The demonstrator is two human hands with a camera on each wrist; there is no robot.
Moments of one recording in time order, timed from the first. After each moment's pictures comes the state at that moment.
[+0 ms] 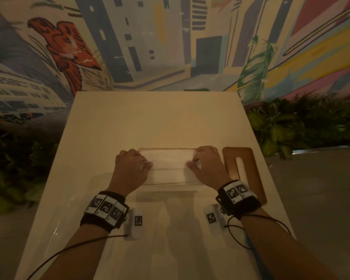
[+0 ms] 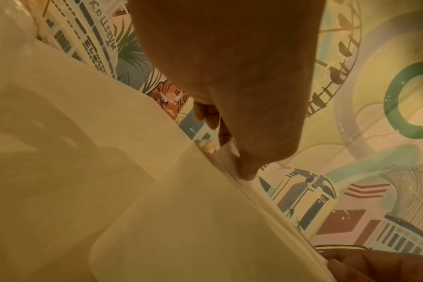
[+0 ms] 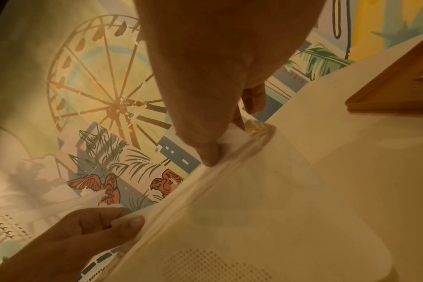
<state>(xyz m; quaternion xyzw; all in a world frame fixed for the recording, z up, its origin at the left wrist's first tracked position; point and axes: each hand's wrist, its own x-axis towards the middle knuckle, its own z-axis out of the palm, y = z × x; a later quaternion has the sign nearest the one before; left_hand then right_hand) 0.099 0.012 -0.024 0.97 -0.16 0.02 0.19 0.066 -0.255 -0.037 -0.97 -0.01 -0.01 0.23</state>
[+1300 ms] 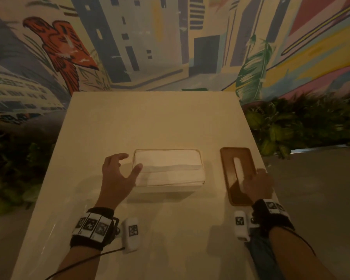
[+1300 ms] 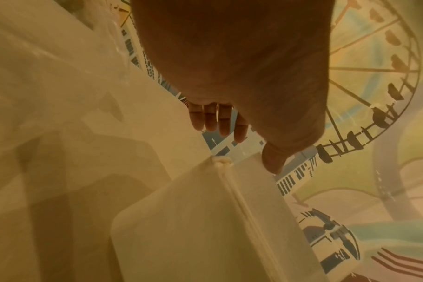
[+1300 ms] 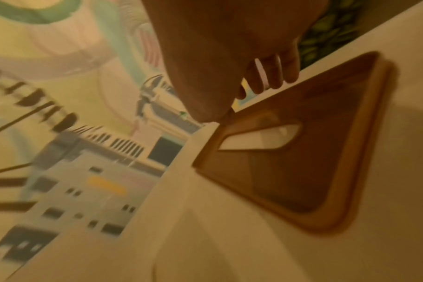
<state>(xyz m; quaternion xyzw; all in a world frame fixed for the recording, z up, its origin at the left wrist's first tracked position) 0.075 0.026 -0.029 0.90 -0.01 0.04 0.43 0.005 -0.385 -0.089 -0.89 0.42 0.03 0.17</state>
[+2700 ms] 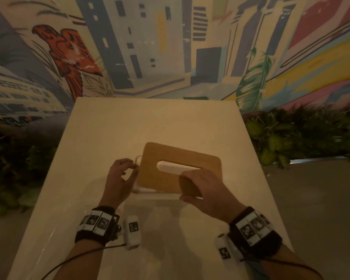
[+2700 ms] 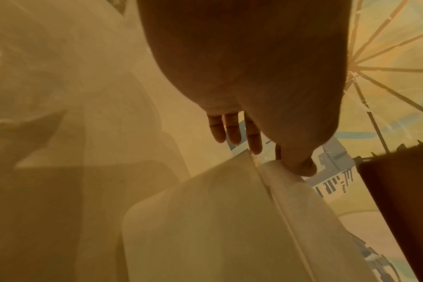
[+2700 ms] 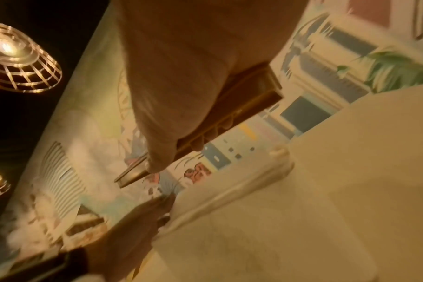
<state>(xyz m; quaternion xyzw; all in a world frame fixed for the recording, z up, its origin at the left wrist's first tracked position) 0.093 0.029 -0.045 0.90 -0.07 0.04 0.42 0.007 -0.240 0.031 -0.95 -0.19 0.00 0.24</state>
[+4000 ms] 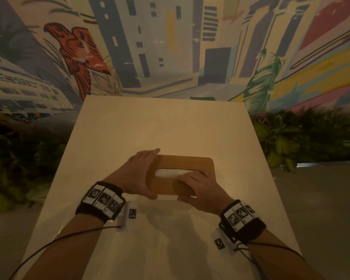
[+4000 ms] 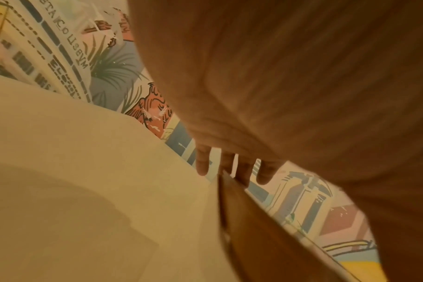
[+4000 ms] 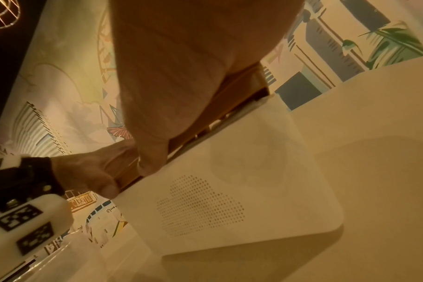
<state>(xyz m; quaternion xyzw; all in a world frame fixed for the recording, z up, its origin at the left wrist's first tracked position) 0.125 0.030 -0.005 0.91 -0.30 -0.20 0.19 0.039 -0.225 -0.023 -0.95 -0.26 0.00 0.18</state>
